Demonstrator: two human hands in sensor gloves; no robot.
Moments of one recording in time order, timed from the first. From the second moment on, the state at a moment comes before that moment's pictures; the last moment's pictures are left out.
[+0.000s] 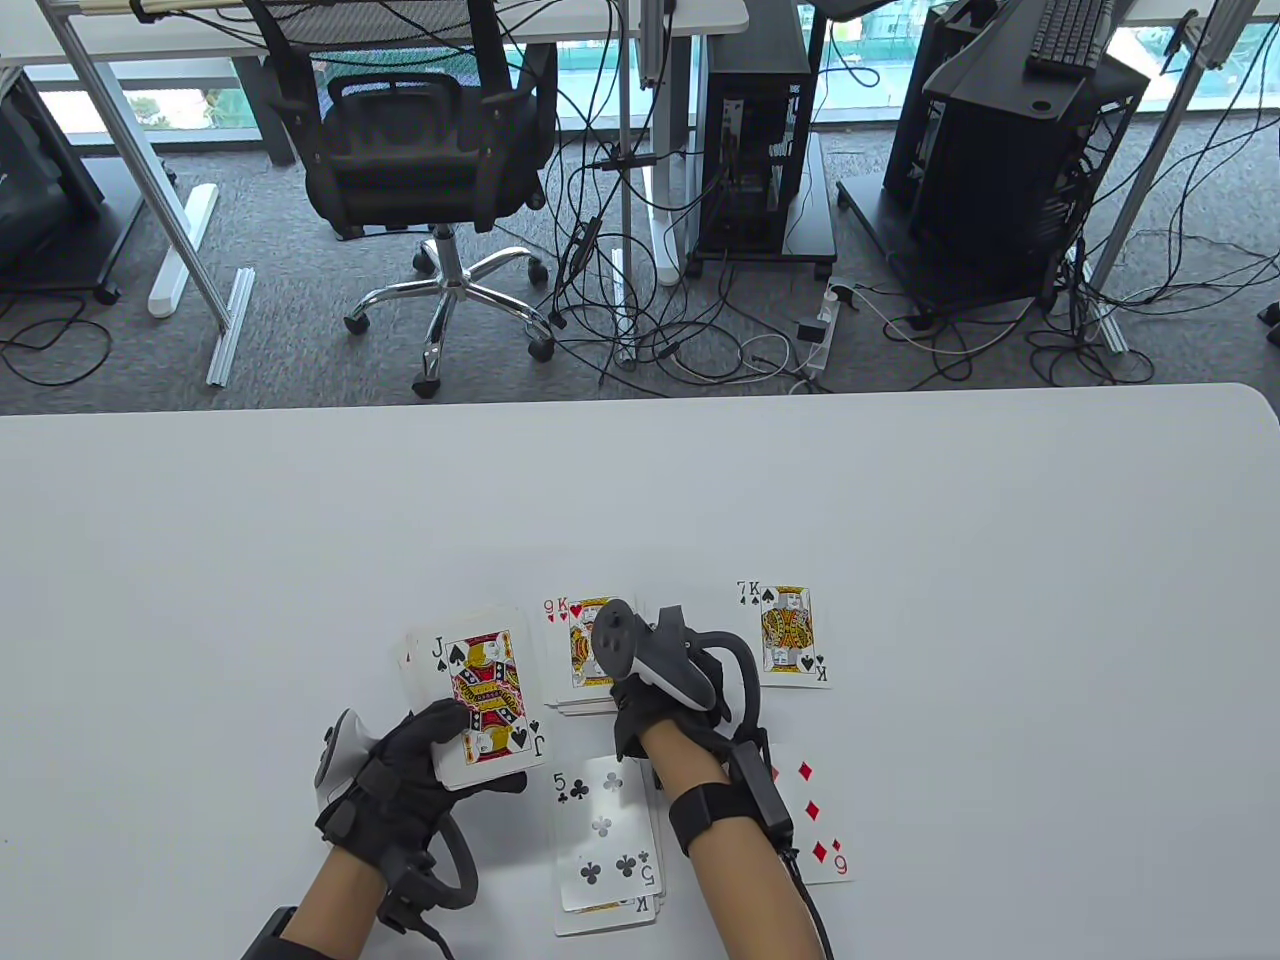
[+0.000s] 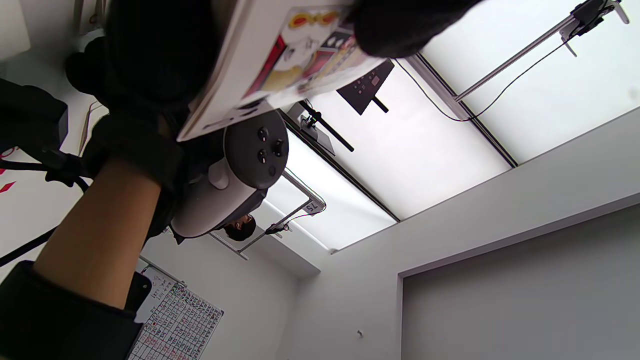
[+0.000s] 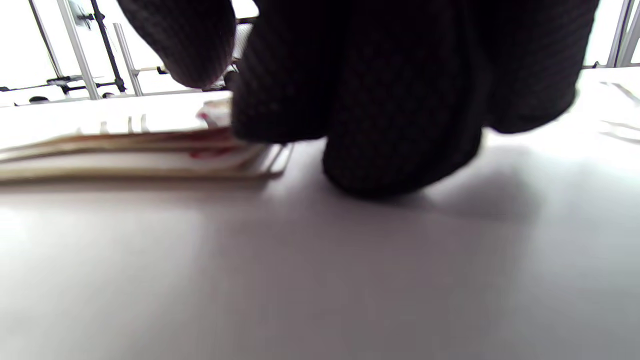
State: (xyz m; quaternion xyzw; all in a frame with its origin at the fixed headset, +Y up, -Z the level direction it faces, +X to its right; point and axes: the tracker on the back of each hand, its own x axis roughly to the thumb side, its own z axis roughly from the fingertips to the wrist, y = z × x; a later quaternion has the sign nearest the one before) left_hand -0.236 -0.787 -0.276 -0.22 -0.14 0.88 0.40; right_hand -0.006 -0.759 -0.371 0.06 0.05 1.00 0.06
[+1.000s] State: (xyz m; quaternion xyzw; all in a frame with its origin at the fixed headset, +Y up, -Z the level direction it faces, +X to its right) left_hand -0.223 -0.792 -0.273 -0.25 -0.15 0.86 0.42; right_hand -0.015 -0.730 -0.287 0.24 -0.02 0.86 0.44
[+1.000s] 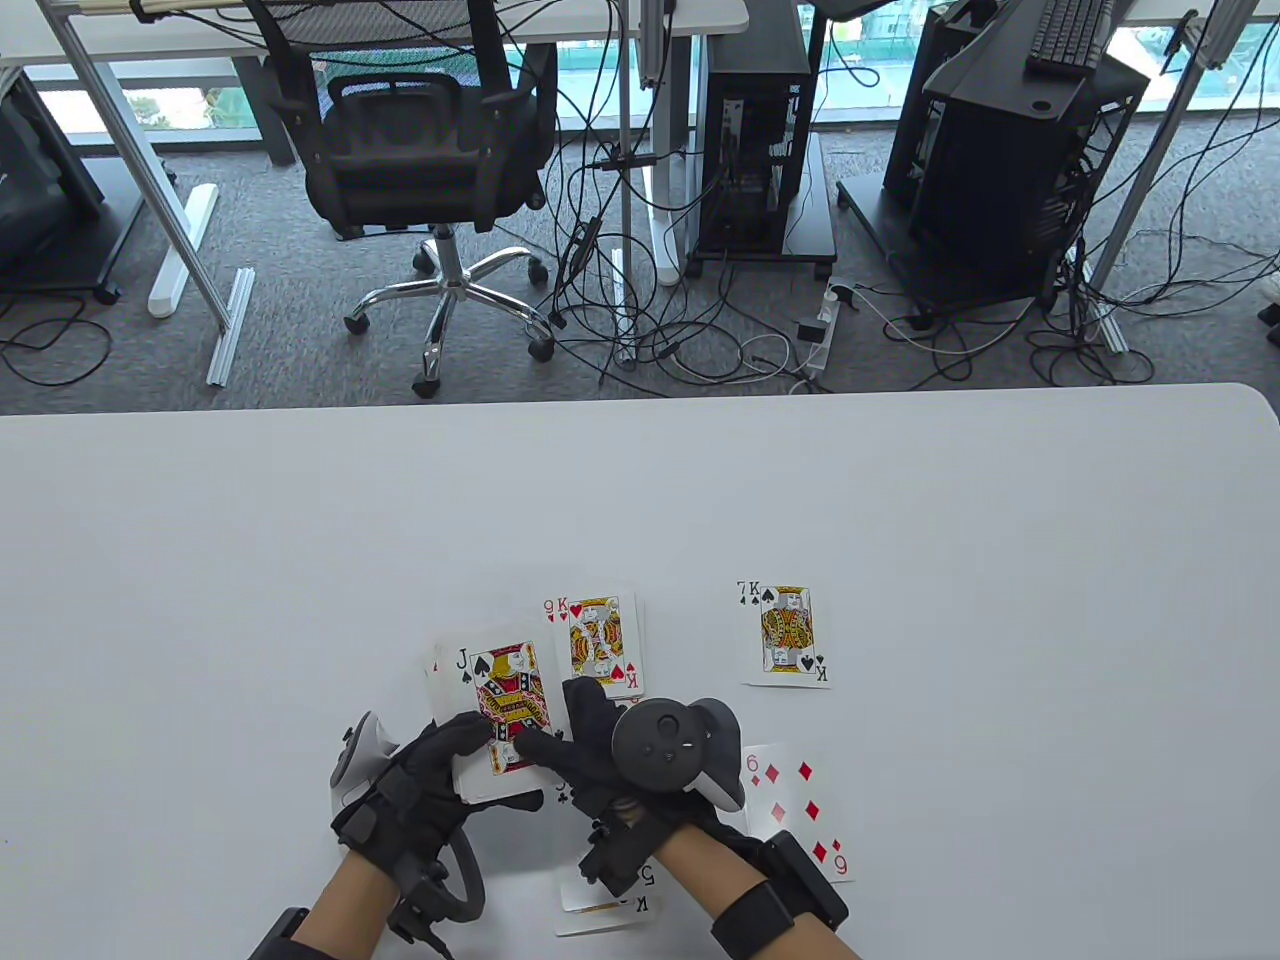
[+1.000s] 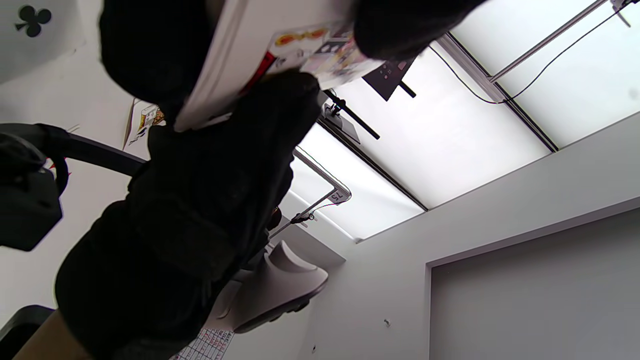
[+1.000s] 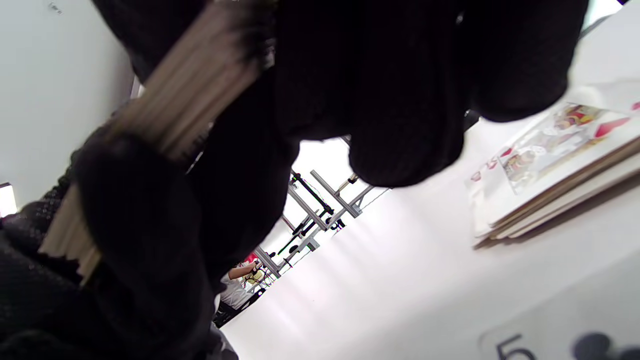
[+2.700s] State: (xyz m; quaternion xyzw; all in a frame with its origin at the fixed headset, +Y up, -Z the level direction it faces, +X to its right) left_hand -0.221 -0.796 -0.276 -0.26 -0.15 0.86 0.41; right_hand 0.141 -0.771 -0.390 -0.09 0.10 0.98 -0.12
